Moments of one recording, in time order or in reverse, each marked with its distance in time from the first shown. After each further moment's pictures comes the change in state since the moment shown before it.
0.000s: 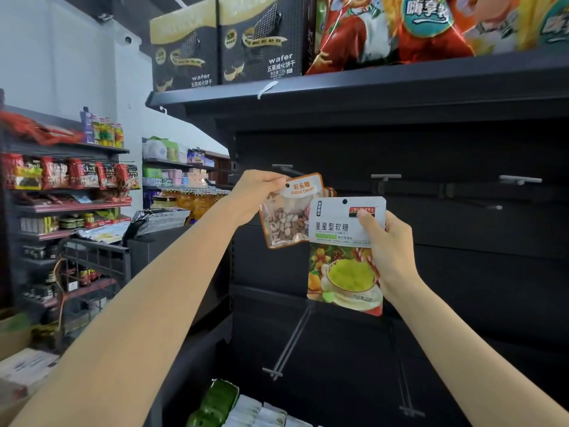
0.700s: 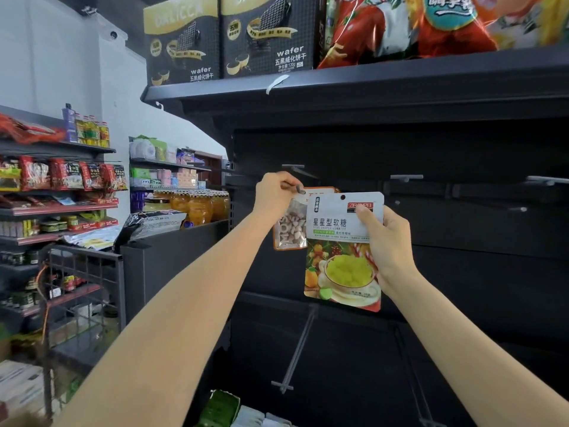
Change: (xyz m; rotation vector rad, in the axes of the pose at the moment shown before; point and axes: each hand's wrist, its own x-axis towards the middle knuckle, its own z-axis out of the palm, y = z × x) left_hand 0.033 -0.025 0.022 0.273 0.212 0.199; right_hand 0.014 0.004 0.028 0.018 0.017 0.026
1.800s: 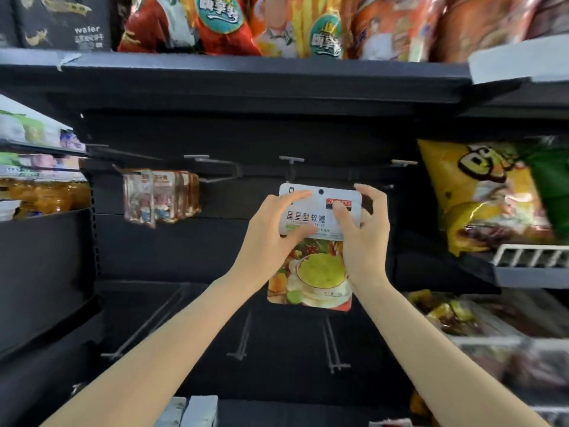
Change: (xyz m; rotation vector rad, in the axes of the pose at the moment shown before) left_hand -0.186 0.163 0.175 -0.200 -0.212 0.424; right_hand -0.047 -0.037 -0.242 -0.168 0.310 -0.259
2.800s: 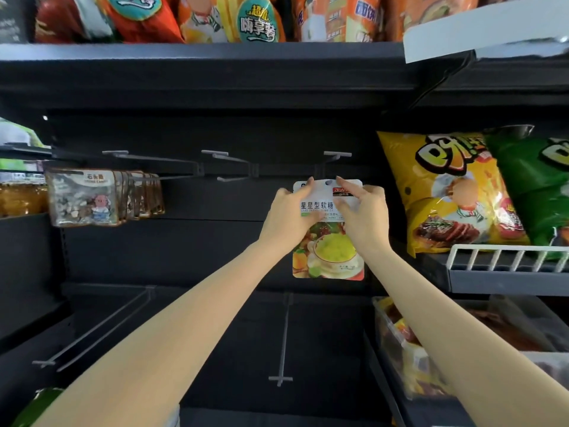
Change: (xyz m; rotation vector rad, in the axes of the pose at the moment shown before) left_hand 0.076 0.010 0.135 0.286 -0.137 -0.224; right_hand 0.109 0.057 -0.091 -0.615 -0.070 -0.100
